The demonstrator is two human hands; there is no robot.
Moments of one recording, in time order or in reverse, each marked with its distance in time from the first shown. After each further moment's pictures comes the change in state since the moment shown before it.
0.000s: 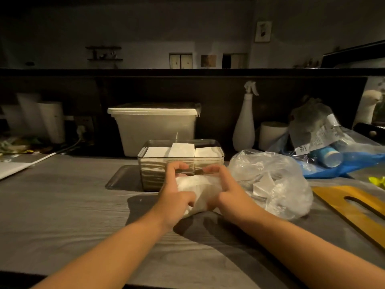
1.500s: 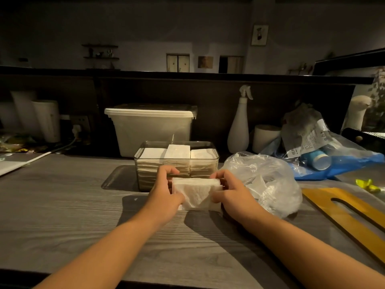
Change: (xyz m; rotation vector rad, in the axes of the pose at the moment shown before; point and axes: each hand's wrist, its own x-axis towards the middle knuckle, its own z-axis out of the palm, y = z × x) left_hand 0.007 -0.013 -0.010 0.110 0.019 -0.032; right_hand -0.001 0.006 -0.014 -0.035 0.145 0.097
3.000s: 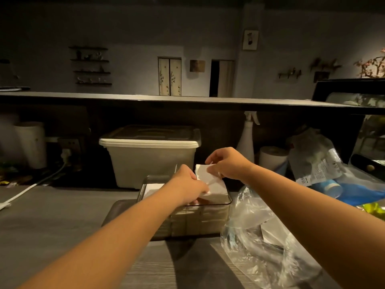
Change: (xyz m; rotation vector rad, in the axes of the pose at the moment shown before) left_hand 0.117 0.089 -0.020 0.379 -0.188 -0.221; right_hand 0.162 -0.099 -0.030 -0.523 0.044 -0.030
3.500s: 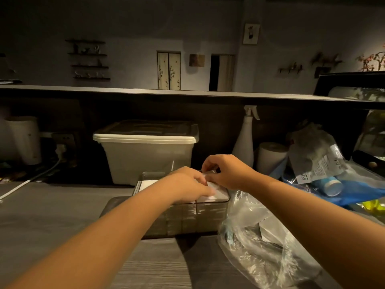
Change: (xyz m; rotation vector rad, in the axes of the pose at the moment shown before) left_hand 0.002 0.007 -0.003 0.275 -0.139 0.112; right_hand -0.008 0.022 0.008 -0.327 -0.086 -0.258
